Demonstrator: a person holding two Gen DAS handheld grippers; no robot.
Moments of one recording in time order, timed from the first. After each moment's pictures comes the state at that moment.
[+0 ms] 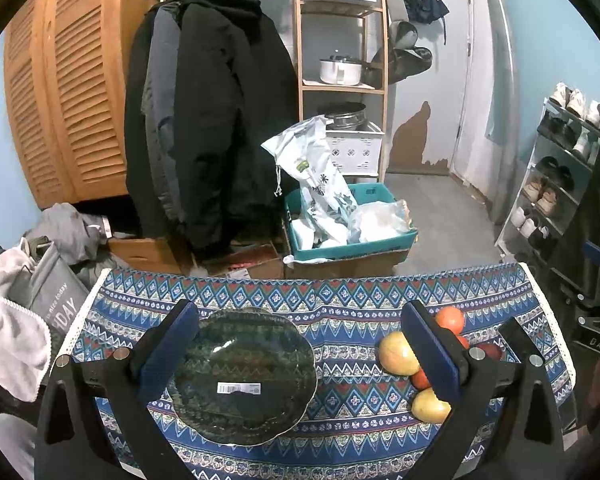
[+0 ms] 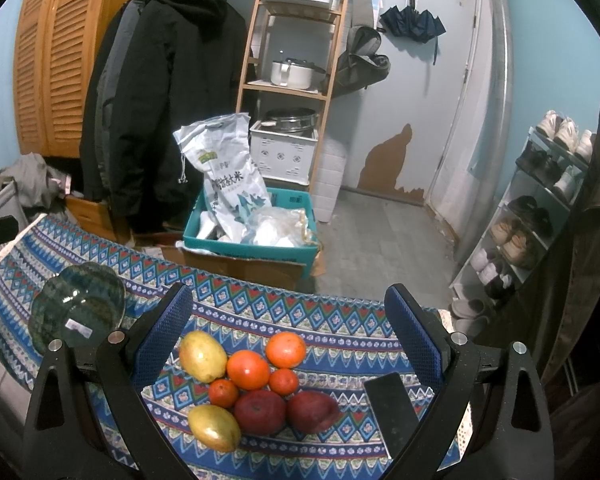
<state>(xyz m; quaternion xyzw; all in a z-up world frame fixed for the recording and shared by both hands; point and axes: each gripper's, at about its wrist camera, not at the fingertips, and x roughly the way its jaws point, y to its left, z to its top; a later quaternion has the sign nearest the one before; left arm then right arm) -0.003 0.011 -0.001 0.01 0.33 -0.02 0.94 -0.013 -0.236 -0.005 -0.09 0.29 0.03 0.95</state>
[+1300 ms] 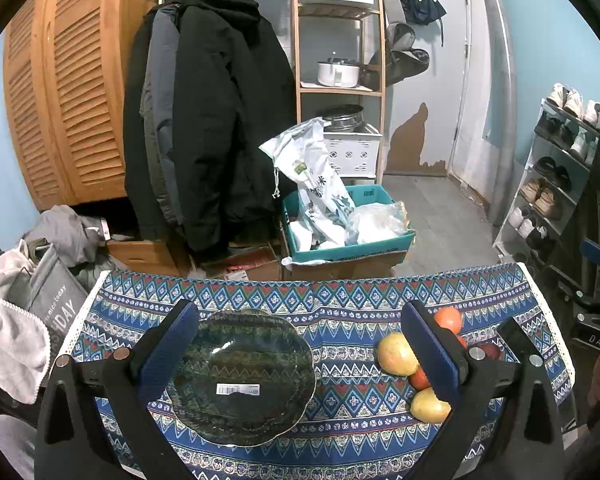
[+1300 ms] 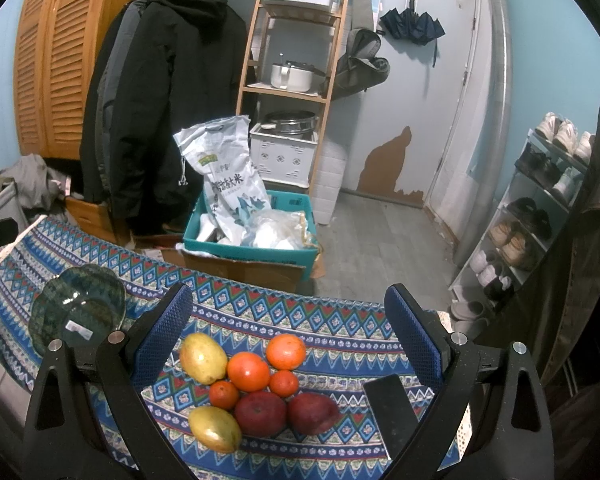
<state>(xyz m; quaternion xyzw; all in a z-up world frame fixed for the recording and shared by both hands) -0.005 0.011 0.000 0.01 0.33 -0.02 0.94 -0.013 -0.237 -0.004 -0.09 0.29 0.03 0.95</state>
